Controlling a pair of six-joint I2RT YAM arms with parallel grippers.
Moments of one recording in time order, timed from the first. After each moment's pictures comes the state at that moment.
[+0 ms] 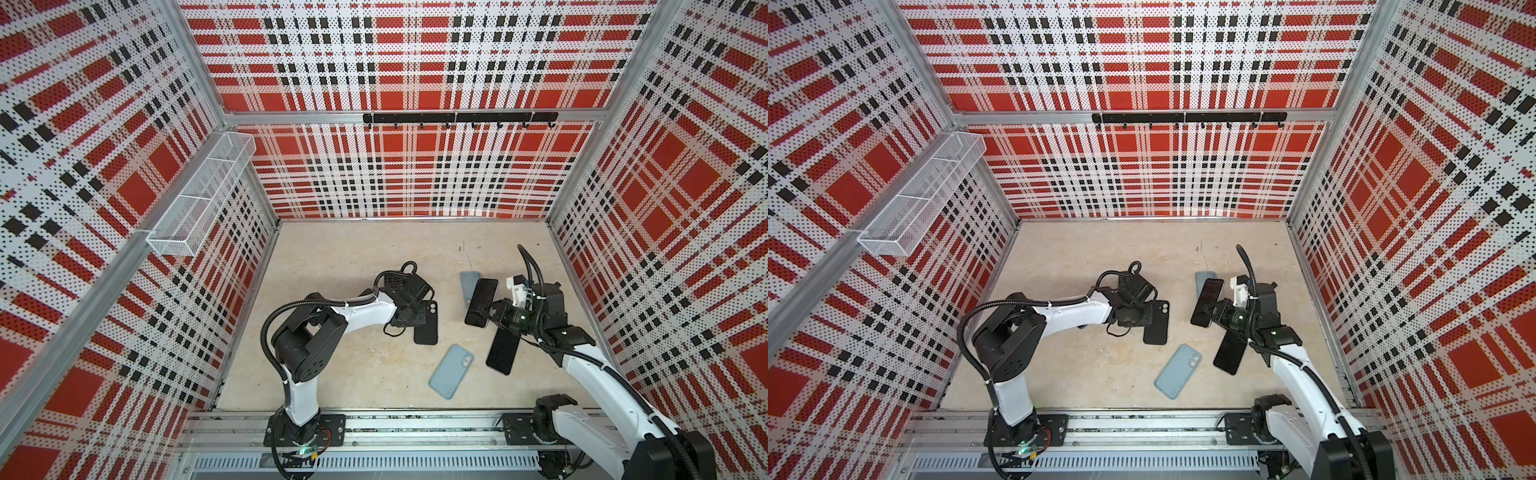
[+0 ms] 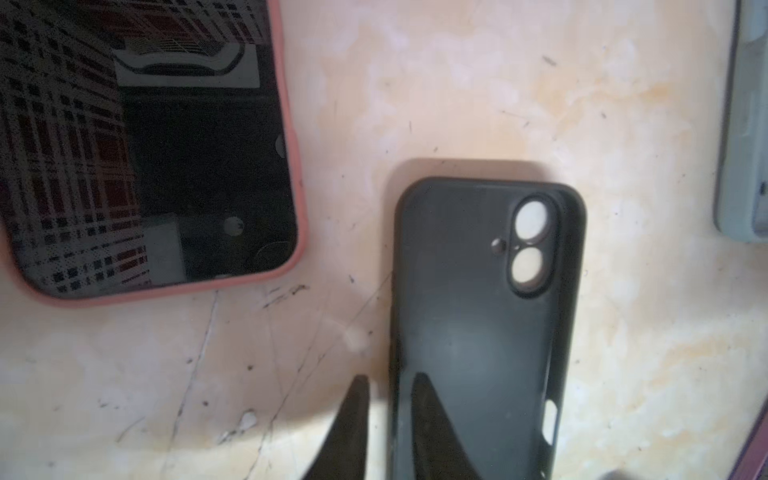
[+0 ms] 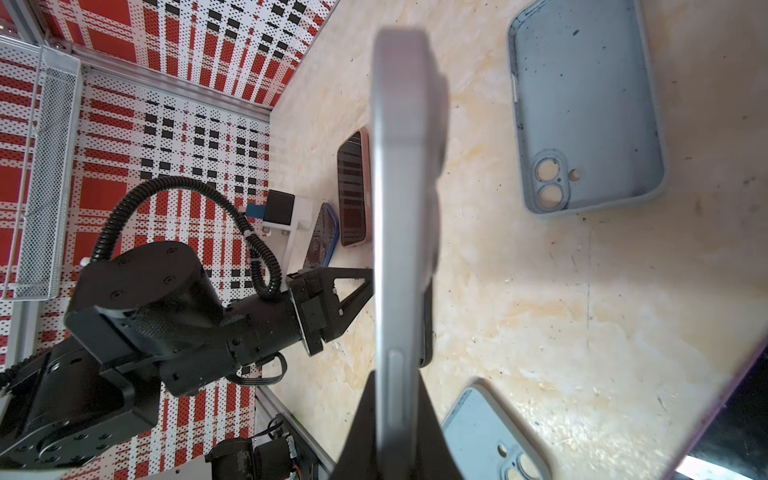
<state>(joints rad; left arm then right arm) -0.77 1.86 1.15 -0.42 -0.06 -0.75 0.16 0.96 0.55 -0.25 -0.58 0.73</state>
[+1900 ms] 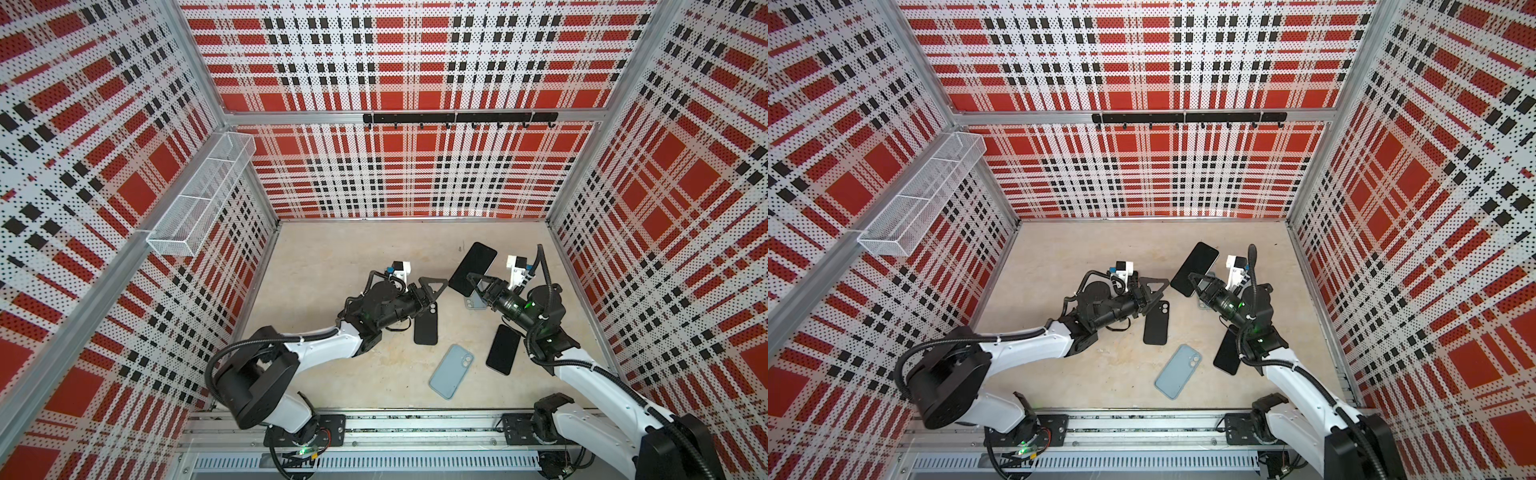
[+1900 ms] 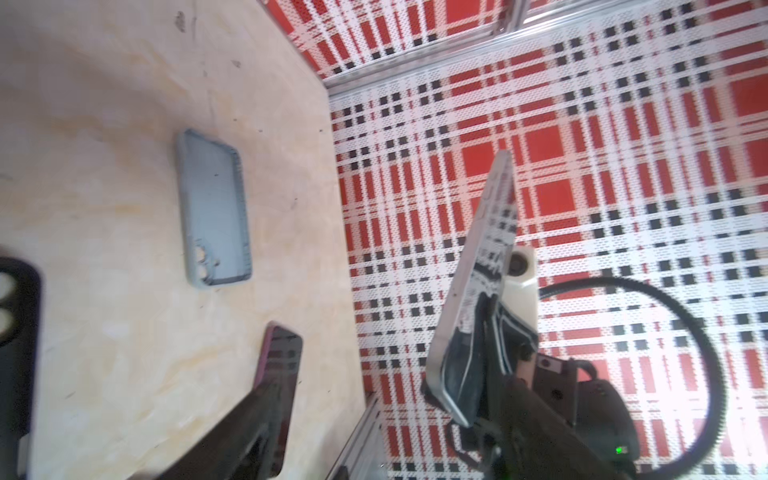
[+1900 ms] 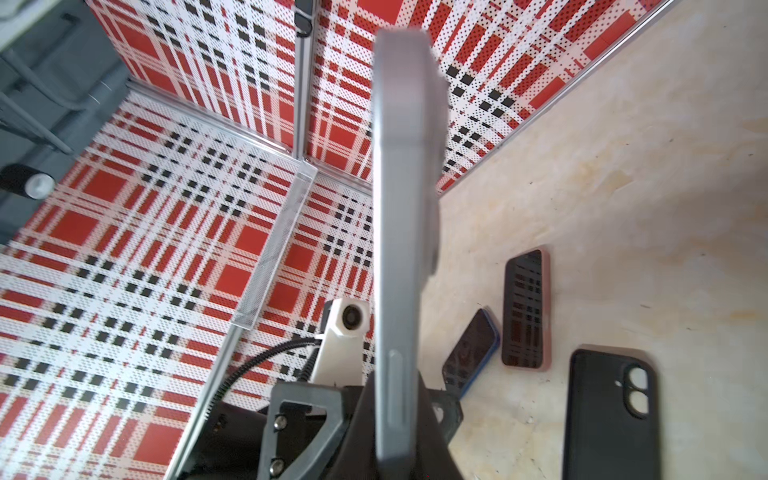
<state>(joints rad) -0.79 1.53 0.70 0.79 0.26 -1.30 0.35 0.99 0.45 0.55 -0.40 1.14</state>
